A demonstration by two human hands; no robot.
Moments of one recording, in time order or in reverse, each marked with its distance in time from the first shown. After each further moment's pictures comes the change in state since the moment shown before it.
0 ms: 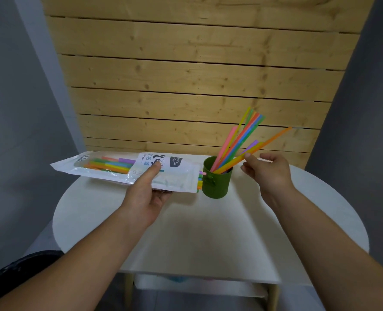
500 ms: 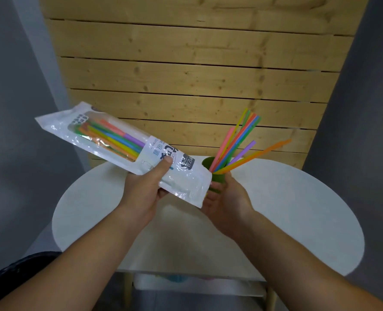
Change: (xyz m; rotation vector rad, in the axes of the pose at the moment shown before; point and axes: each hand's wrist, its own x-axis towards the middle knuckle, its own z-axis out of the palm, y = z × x) left_hand -0.013 0.005 0.010 0.282 -0.131 0.286; right_hand -0.075 0.026 0.045 0.418 -0.333 0.560
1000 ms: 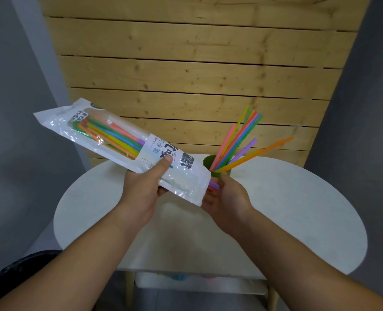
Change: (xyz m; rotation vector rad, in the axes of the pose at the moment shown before) left_hand 0.000 0.002 -0.002 0.046 0.020 0.031; right_hand 0.004 0.005 0.000 -0.091 0.008 -0.081
